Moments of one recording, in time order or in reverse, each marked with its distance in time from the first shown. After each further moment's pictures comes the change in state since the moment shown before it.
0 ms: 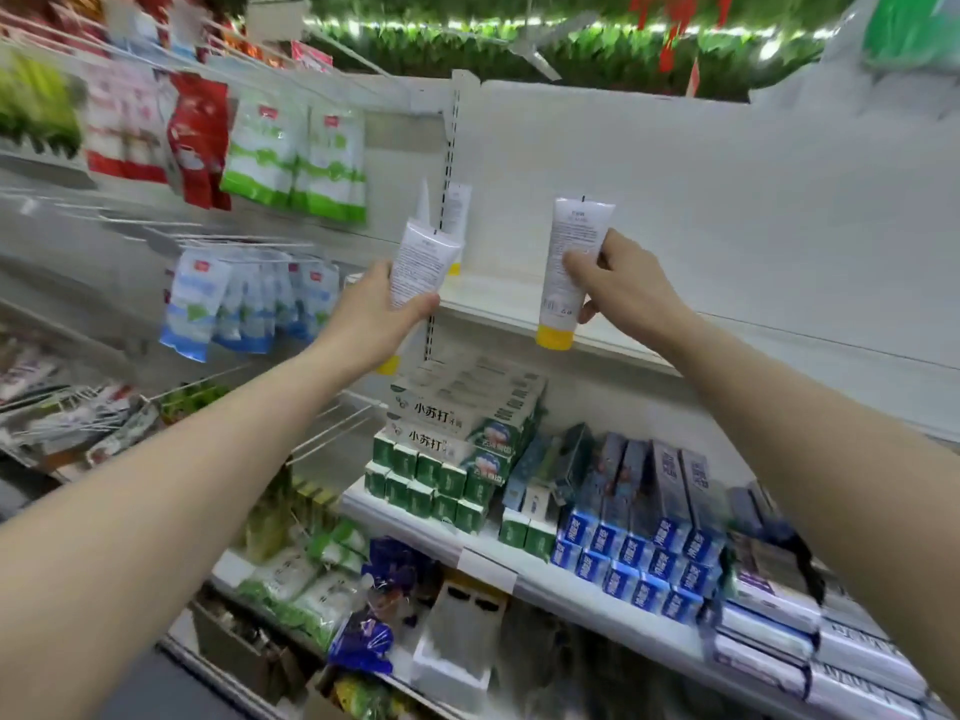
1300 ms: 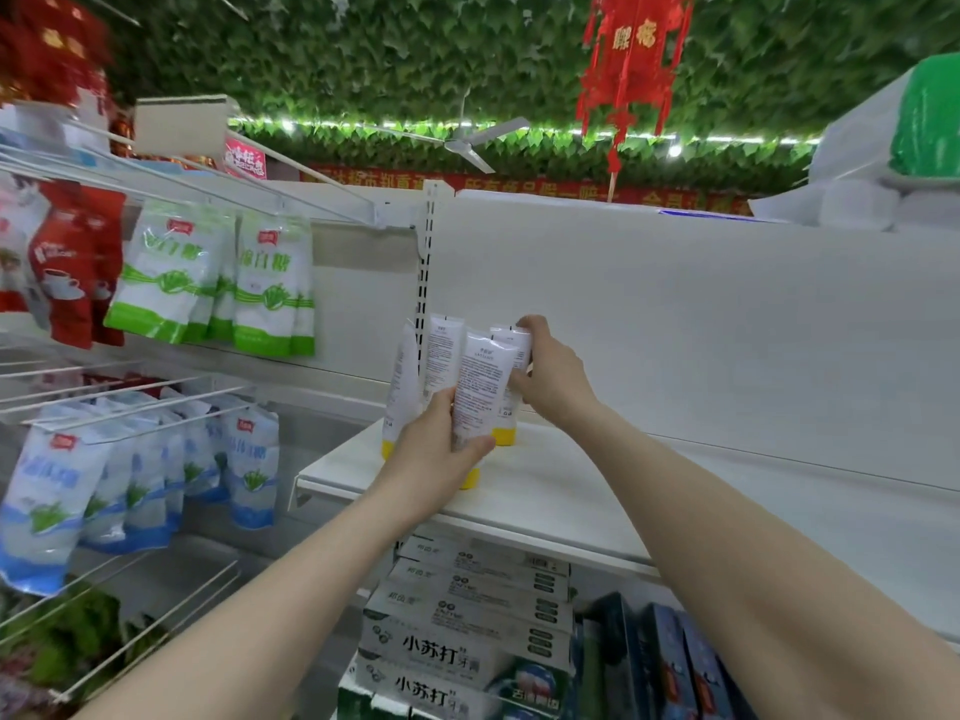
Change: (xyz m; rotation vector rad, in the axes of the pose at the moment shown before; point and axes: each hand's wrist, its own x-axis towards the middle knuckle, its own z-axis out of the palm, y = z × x) left_hand 0.177 -0.051 0.083 -0.251 -0.247 0.128; right_hand 0.237 0.062 0.108 -0.333 0.131 0.014
